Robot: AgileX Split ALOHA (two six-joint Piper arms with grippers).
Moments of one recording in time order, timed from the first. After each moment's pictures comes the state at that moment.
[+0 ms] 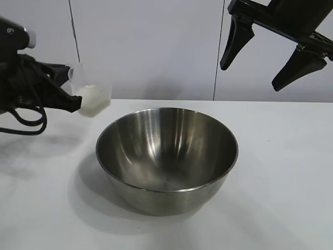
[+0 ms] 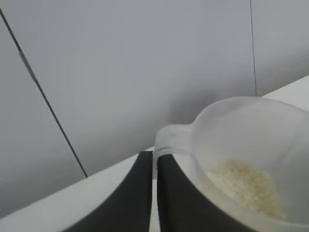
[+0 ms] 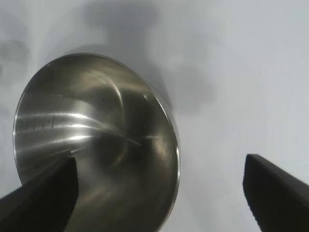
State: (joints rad) left arm -0.32 1.75 -0.71 0.21 -0.84 0.41; right arm 0.18 1.69 -1.38 0.34 0.96 0.03
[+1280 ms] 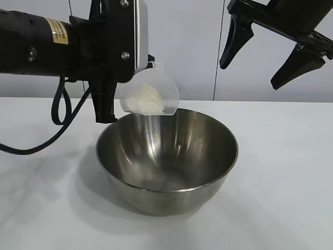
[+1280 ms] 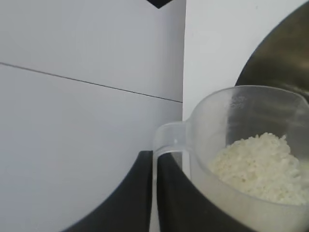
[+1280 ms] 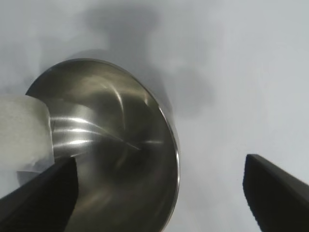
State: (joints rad) left arm -0.63 1.78 -0.82 0.22 -0.54 1.68; right arm 0.18 1.69 -1.38 0.34 0.95 0.01
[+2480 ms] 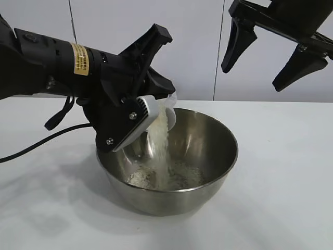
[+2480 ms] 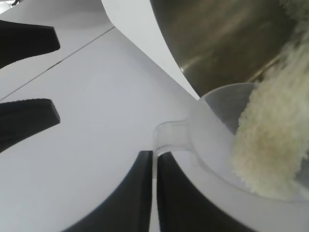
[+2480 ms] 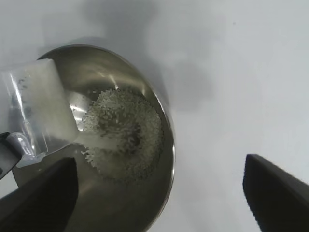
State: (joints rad) left arm -0.63 1.79 -0.87 0.53 -0.52 1.81; right arm 0.18 1.69 -1.38 0.33 0.97 -0.03
